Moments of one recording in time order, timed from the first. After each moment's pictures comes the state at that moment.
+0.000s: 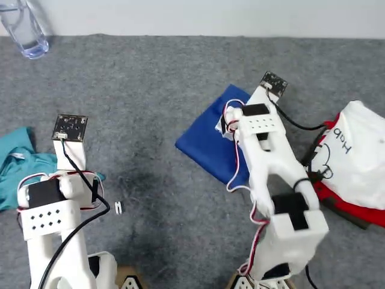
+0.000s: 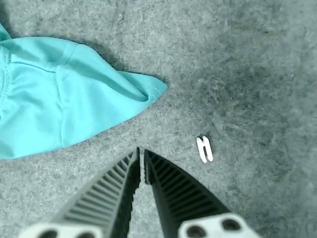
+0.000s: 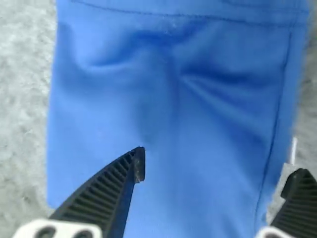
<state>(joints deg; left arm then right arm) -18.5 -46.6 49.5 80.9 -10.9 -11.2 14.6 7.6 57.2 -42.6</state>
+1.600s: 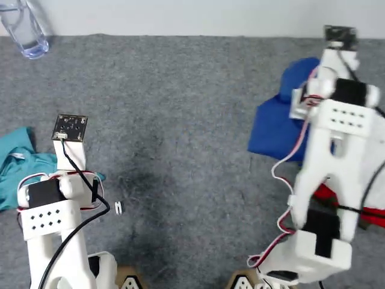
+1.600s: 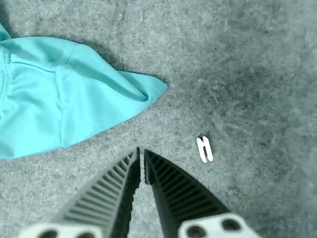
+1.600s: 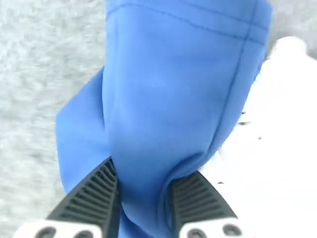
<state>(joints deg) -18.5 -46.6 49.5 80.9 -10.9 13.2 2.4 -16.8 84.0 6.5</state>
